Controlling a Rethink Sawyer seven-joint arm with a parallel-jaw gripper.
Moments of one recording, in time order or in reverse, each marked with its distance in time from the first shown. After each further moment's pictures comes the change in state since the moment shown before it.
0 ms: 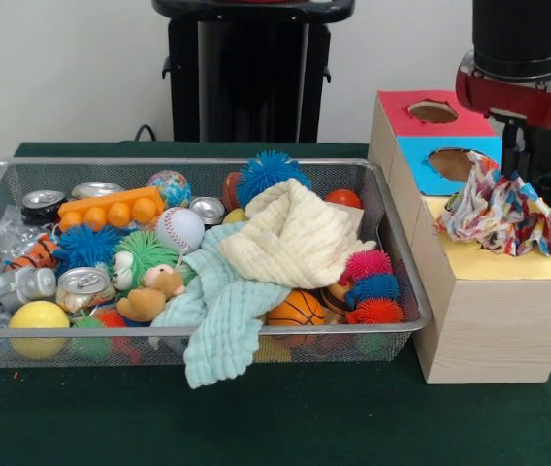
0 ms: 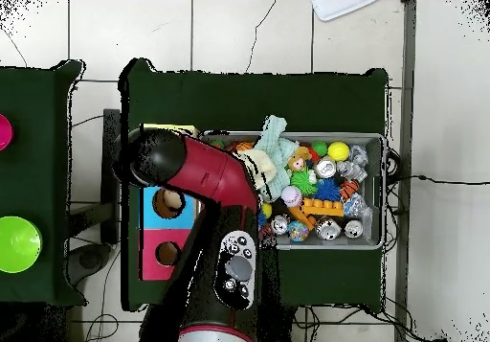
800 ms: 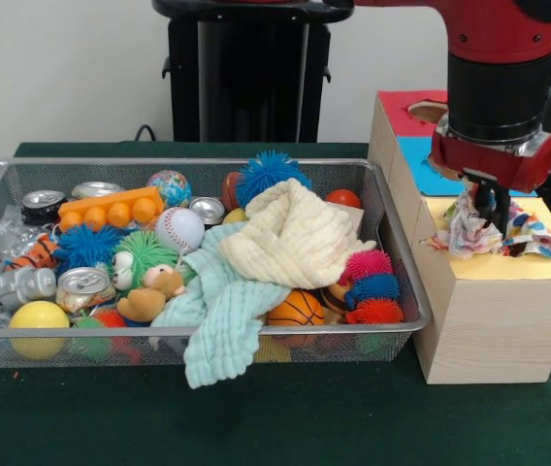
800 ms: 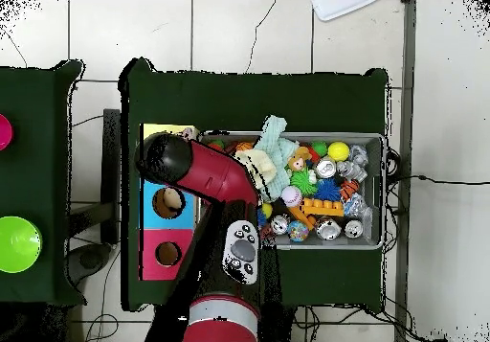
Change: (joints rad) arm -0.022 0.078 0.031 0.009 0.000 -0.176 0.000
